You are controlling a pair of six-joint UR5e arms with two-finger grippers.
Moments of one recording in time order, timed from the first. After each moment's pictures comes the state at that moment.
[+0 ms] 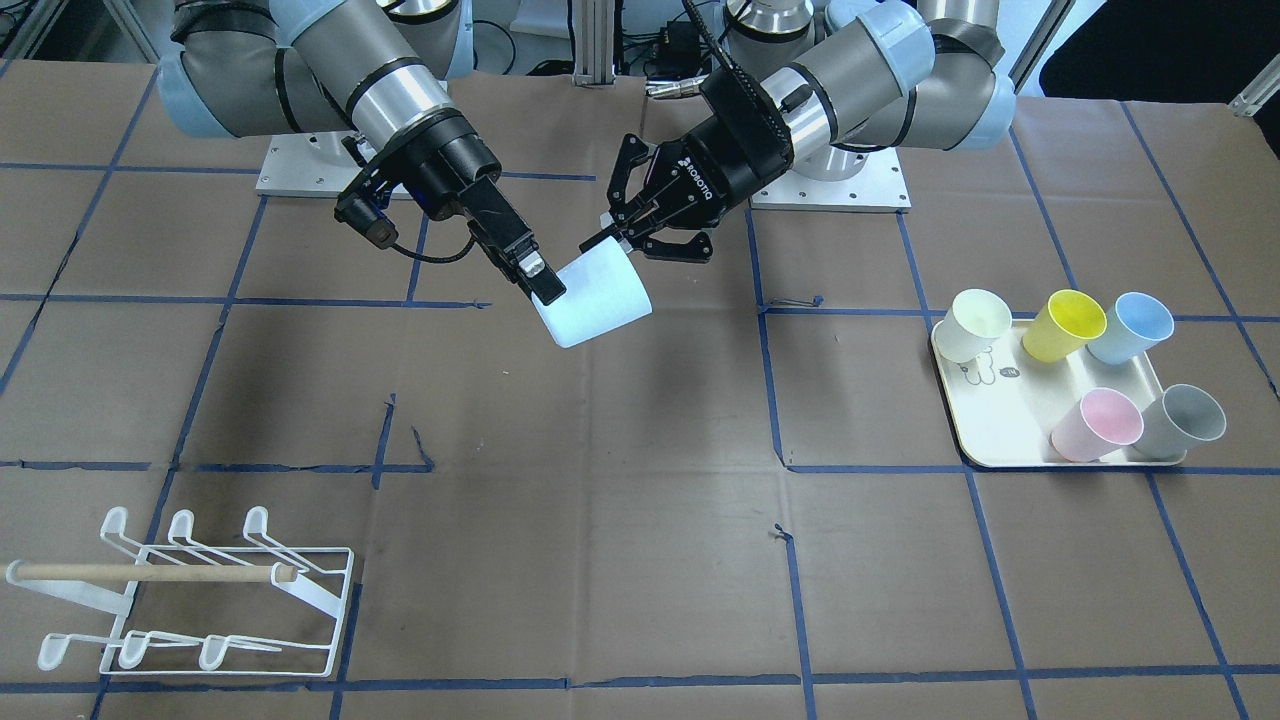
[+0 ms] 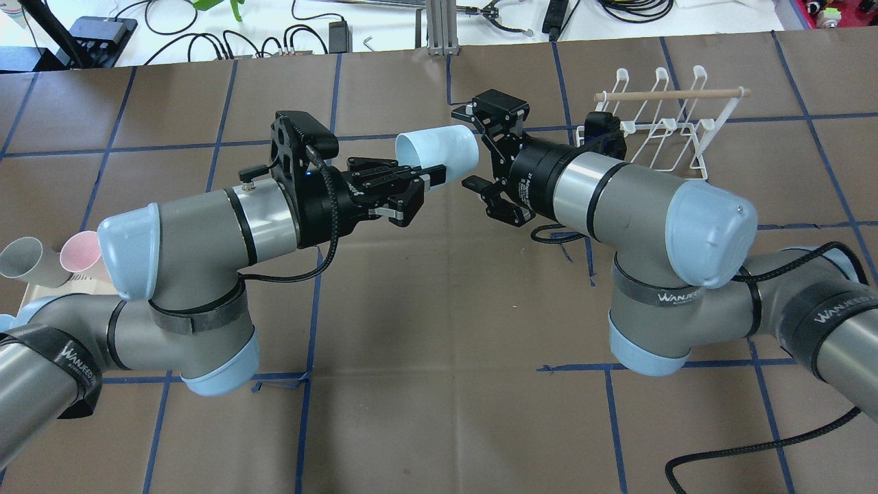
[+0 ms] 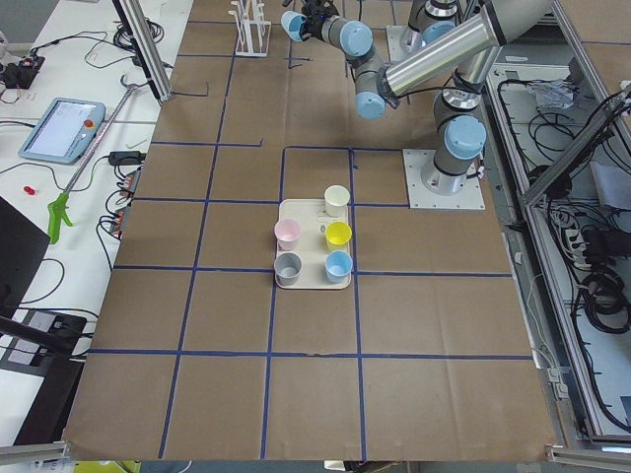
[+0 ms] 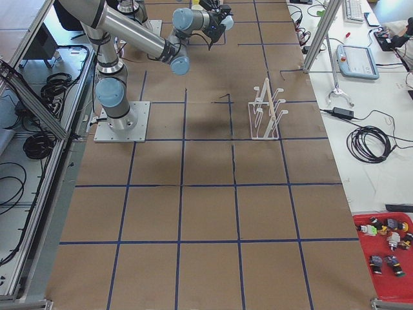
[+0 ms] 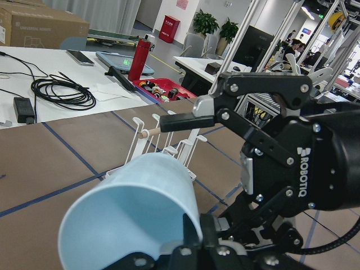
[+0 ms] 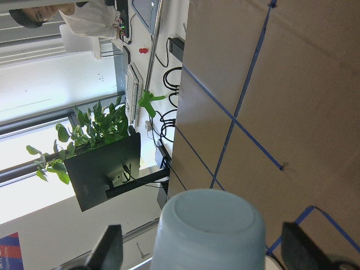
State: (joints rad) left arm -1.60 -1.59 -2.27 0.08 0.63 0.12; right arm 1.70 -1.52 2.21 -3.29 -1.00 1.53
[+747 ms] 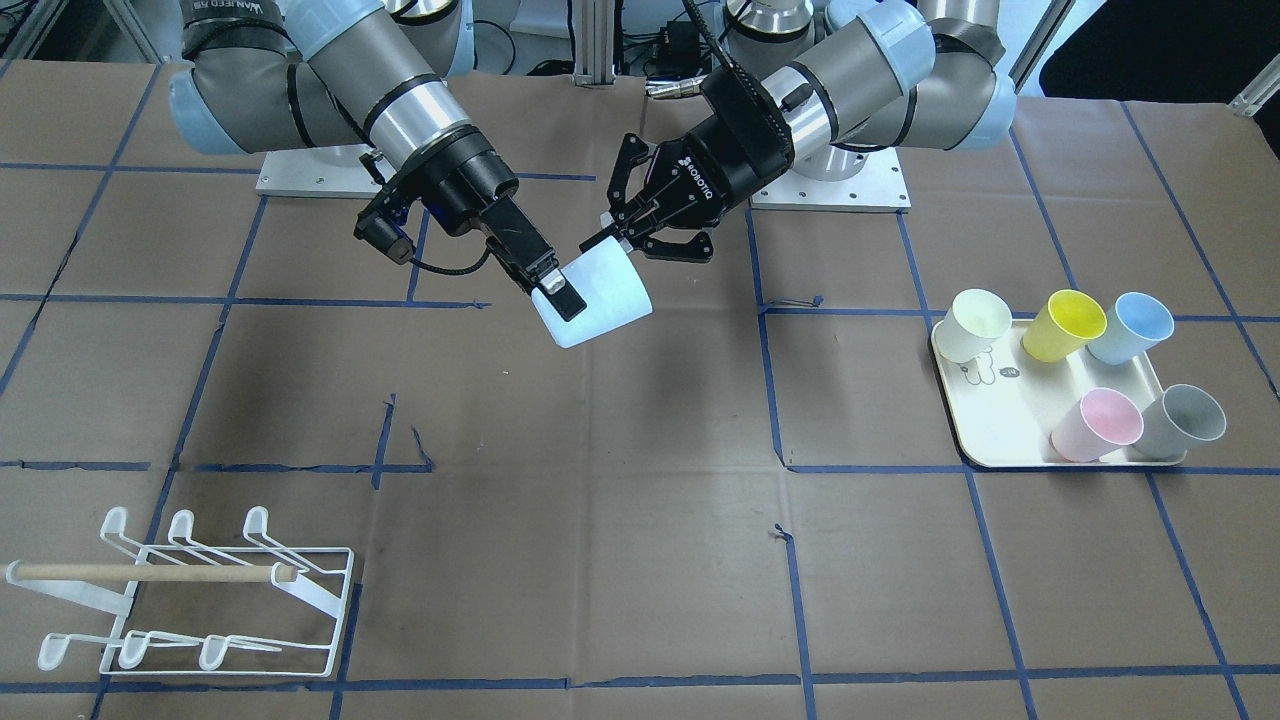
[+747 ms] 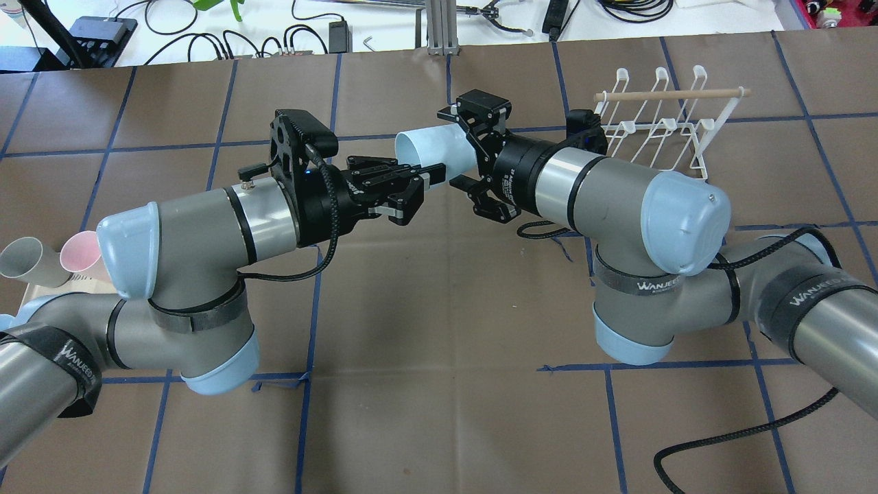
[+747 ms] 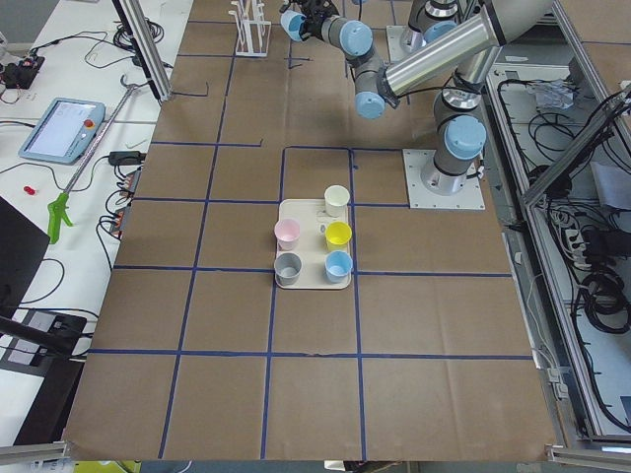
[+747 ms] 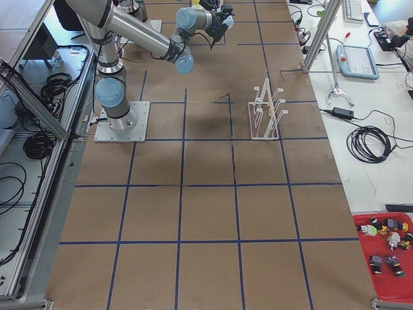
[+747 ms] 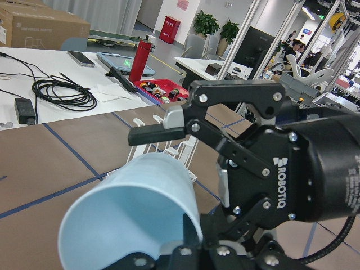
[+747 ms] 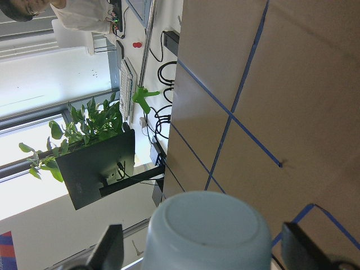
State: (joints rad) left arm -1.60 -1.59 -2.27 0.08 0.63 0.12; right arm 1.73 -1.47 2.17 -3.29 -1.02 1.54
